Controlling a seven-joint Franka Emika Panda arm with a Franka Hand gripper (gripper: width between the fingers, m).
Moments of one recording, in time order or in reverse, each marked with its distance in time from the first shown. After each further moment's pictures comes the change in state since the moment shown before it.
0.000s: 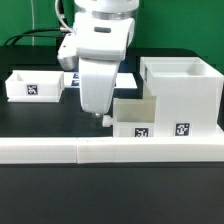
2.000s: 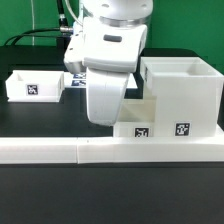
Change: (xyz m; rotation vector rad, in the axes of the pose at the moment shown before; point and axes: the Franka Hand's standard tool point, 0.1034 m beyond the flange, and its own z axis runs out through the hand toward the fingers) arm 0.020 0.028 -0.009 0.063 -0.019 0.041
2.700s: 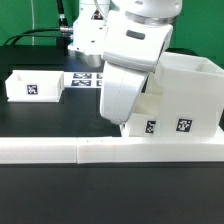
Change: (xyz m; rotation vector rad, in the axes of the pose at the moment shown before) arm 0.019 -0.004 -0.008 -0.002 -0.073 0.117
